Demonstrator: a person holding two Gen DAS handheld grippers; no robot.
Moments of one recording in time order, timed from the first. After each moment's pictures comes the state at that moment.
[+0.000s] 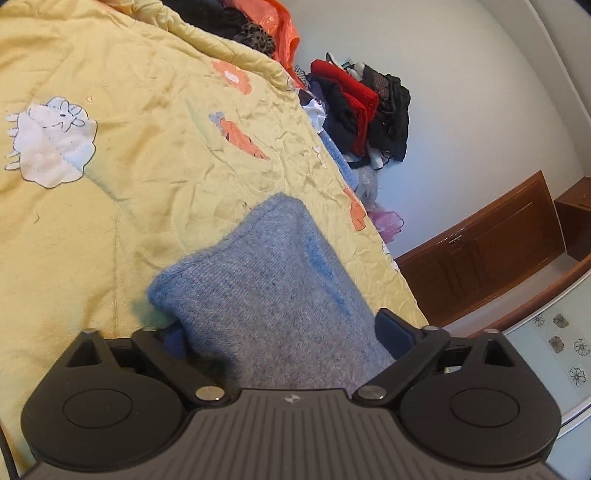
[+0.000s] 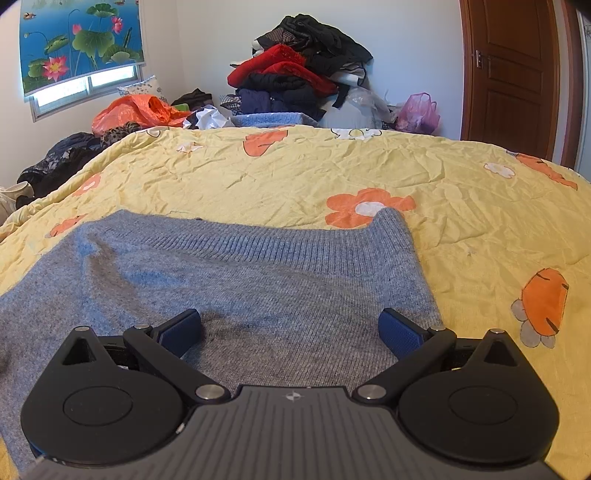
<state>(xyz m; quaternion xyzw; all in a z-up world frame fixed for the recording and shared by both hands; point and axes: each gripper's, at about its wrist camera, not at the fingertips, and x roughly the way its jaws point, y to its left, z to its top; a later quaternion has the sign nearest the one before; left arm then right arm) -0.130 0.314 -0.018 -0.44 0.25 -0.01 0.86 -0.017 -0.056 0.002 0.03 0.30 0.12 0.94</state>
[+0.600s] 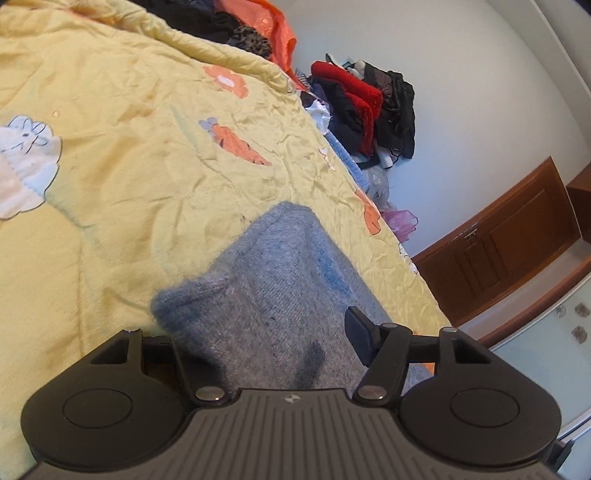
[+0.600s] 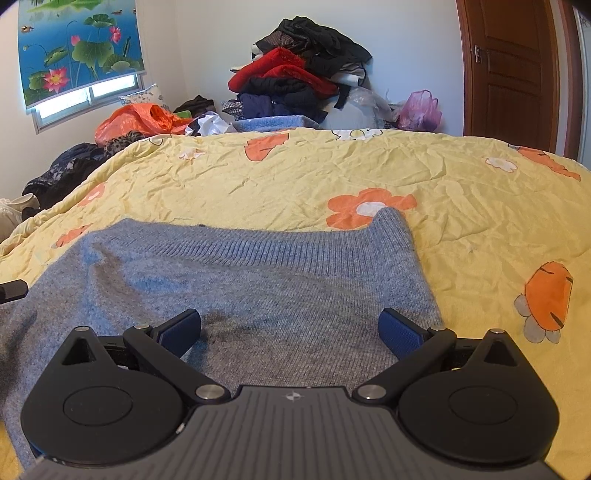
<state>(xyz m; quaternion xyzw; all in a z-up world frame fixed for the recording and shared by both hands) -0.095 0.307 -0.022 -0.40 0.25 0.01 0.88 -0.019 -0.062 0.003 0.05 0.30 0.13 0.94</state>
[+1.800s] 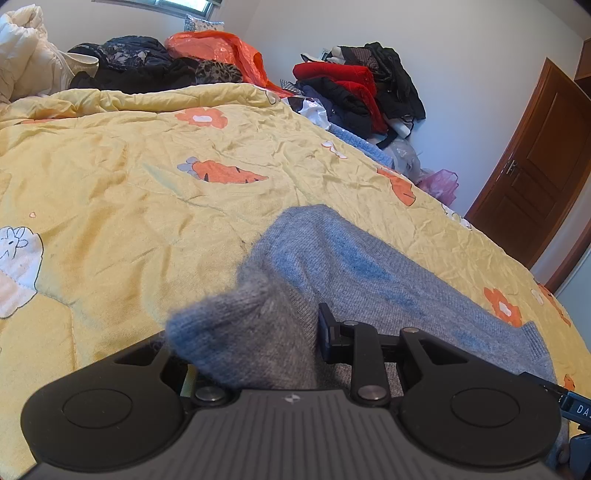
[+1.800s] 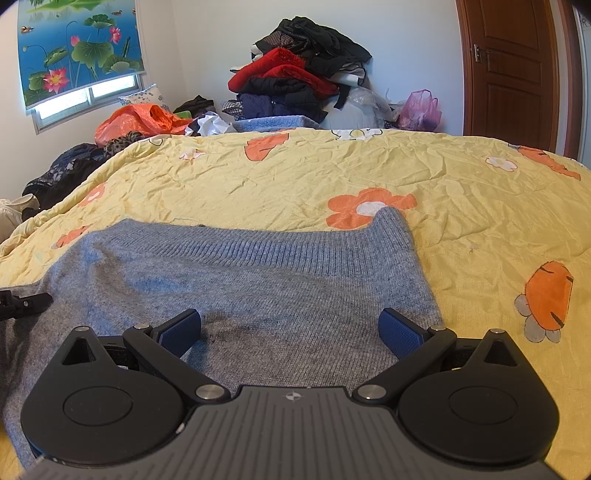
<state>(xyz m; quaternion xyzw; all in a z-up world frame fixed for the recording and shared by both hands) -0.072 0.270 -0.012 -0.21 0.27 0.07 0.94 -0.019 -0.062 0.002 0.05 0.30 0.13 0.94</state>
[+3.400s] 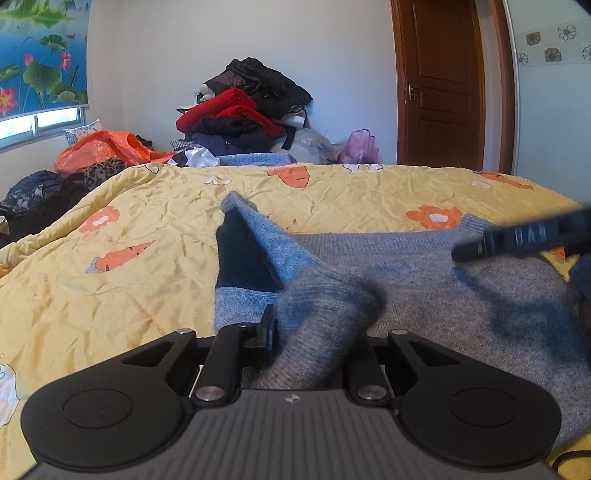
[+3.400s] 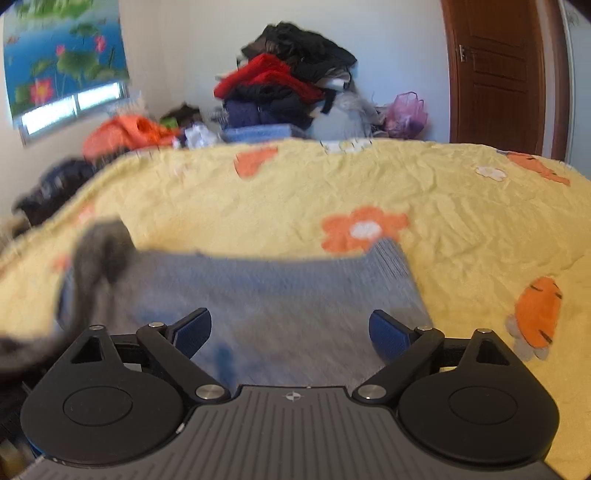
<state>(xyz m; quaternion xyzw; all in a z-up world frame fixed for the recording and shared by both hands) -0.094 0.171 -0.001 0.05 0.23 -0.03 0.97 -0.010 -0.056 0.034 0.08 0.29 0.12 0.95</state>
